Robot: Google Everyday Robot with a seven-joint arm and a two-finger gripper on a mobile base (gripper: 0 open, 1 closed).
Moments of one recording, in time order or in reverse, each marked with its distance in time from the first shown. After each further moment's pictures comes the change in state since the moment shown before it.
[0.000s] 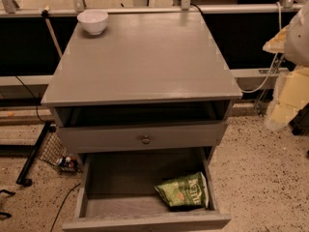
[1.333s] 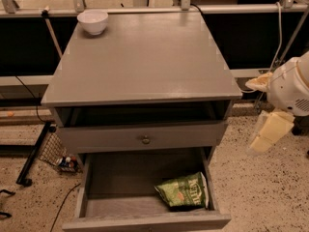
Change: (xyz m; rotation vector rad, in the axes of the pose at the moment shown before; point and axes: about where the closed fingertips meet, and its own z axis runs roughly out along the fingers) arm 0.016 0.016 0.092 -0.065 -0.192 0.026
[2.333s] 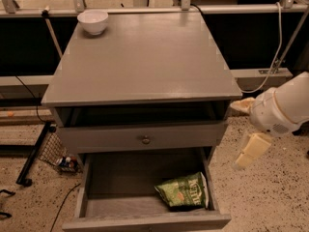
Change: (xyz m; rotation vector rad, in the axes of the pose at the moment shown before) arm 0.020 0.005 0.075 -0.065 -0.082 -0.015
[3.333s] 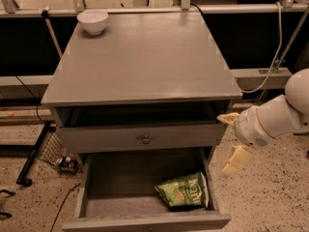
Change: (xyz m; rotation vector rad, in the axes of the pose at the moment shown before) arm 0.015 0.002 0.068 -0.048 -0.078 -0.012
